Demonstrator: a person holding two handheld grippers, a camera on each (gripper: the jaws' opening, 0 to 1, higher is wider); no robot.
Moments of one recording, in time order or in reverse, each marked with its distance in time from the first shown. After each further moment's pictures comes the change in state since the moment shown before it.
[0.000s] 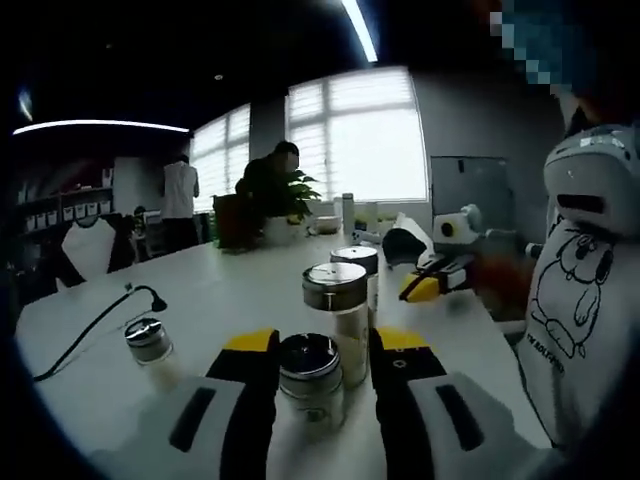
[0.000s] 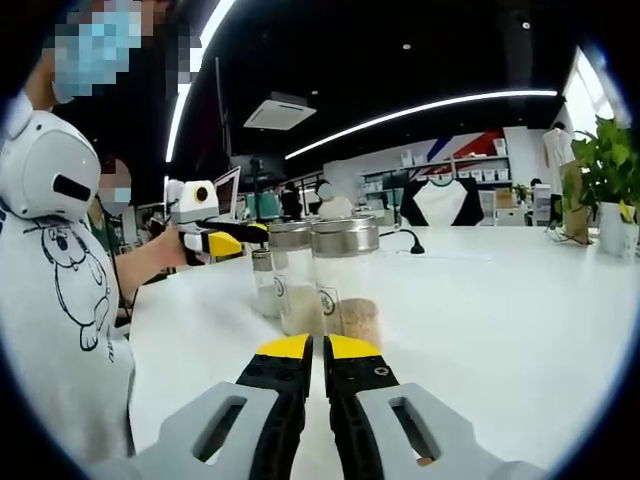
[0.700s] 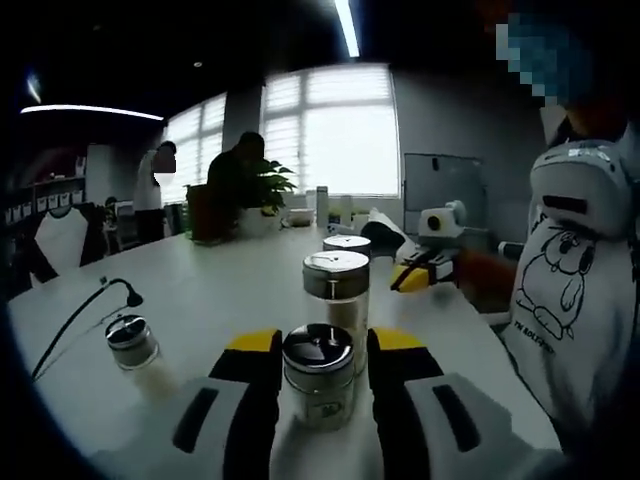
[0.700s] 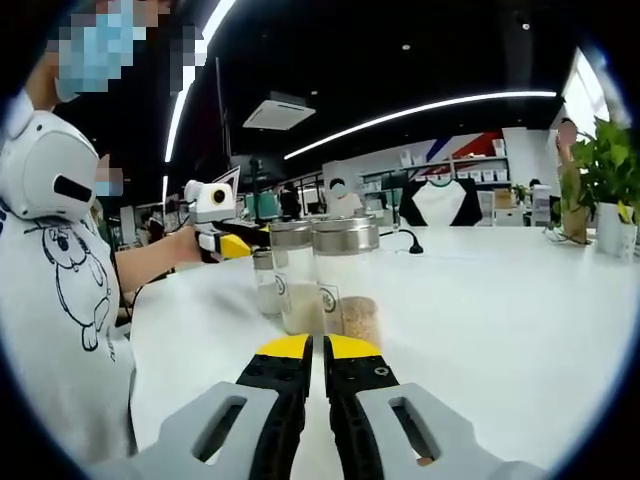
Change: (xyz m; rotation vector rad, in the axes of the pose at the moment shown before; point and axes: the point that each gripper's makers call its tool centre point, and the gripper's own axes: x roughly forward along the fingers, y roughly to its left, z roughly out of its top) left arm 0.008 0.009 -0.008 -0.048 0.013 -0.139; right arm -0.004 0.002 -0.001 0.000 0.000 -0.008
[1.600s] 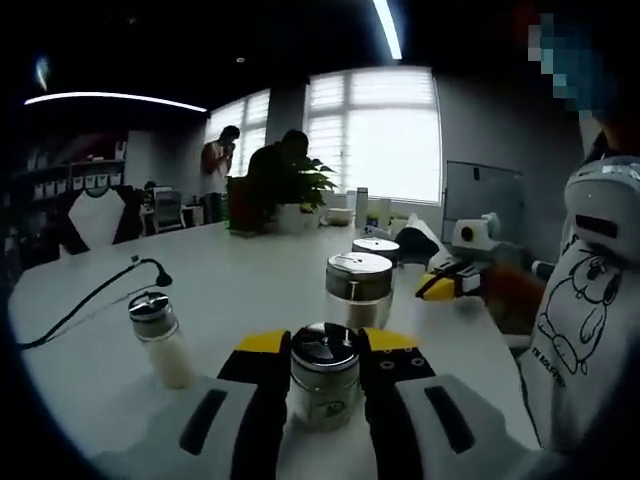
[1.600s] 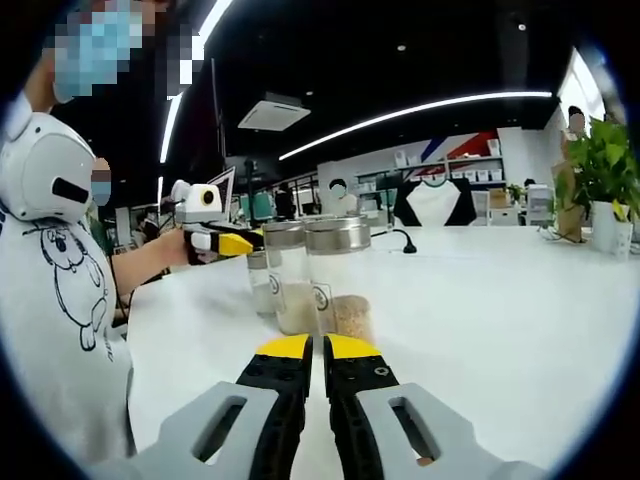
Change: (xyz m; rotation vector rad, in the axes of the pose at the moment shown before) left arm -0.004 -0.001 0.000 -0.075 -0.008 0.212; right arm -0.004 -0.005 0.000 0.006 -0.006 -0.024
